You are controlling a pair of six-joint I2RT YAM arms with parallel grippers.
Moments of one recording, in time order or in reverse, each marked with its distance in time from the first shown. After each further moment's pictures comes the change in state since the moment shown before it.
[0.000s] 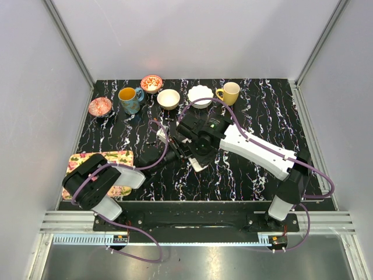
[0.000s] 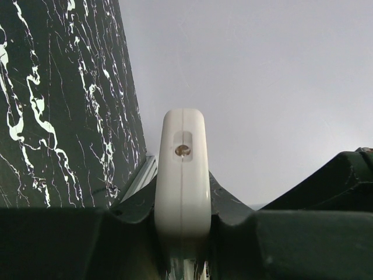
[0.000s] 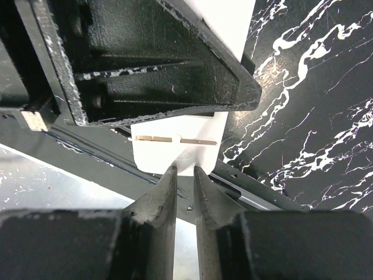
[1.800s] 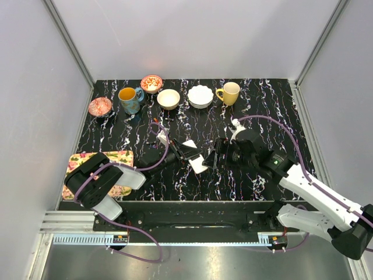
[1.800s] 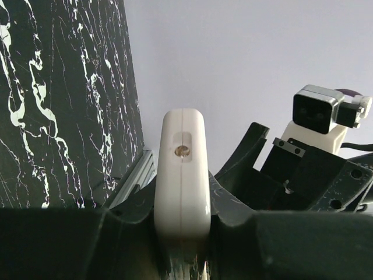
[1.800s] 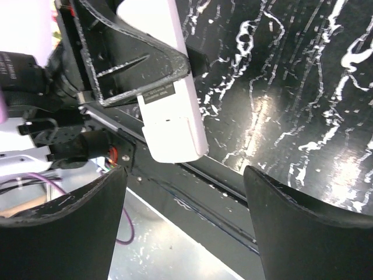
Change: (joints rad) left arm -0.008 0.028 -0.017 0.023 0.004 -0.044; right arm -0.227 -0.725 -0.797 0.711 -0.223 0.400
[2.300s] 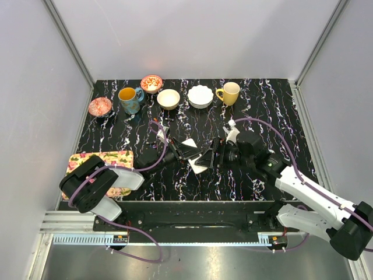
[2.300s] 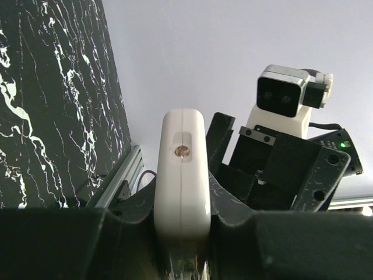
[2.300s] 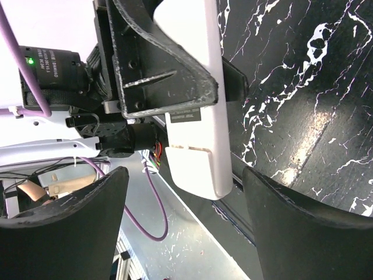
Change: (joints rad) left arm 0.000 -0.048 0.000 0.002 0.033 -0.008; right arm -0.039 -0.009 -0.160 0.336 -0.217 0.107
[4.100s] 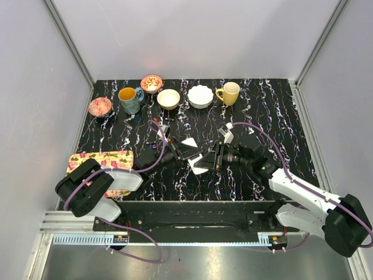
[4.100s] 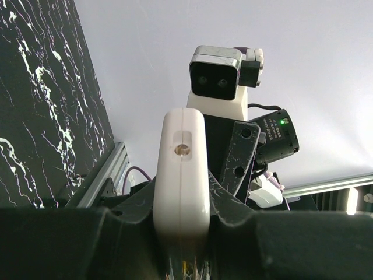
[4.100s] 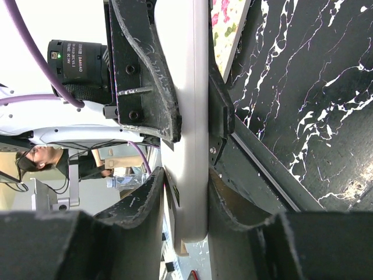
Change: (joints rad) left arm -0.014 -0.058 0.000 0.022 0.021 -0.014; right arm -0.055 0.060 -0.205 0.462 -0.249 0.164
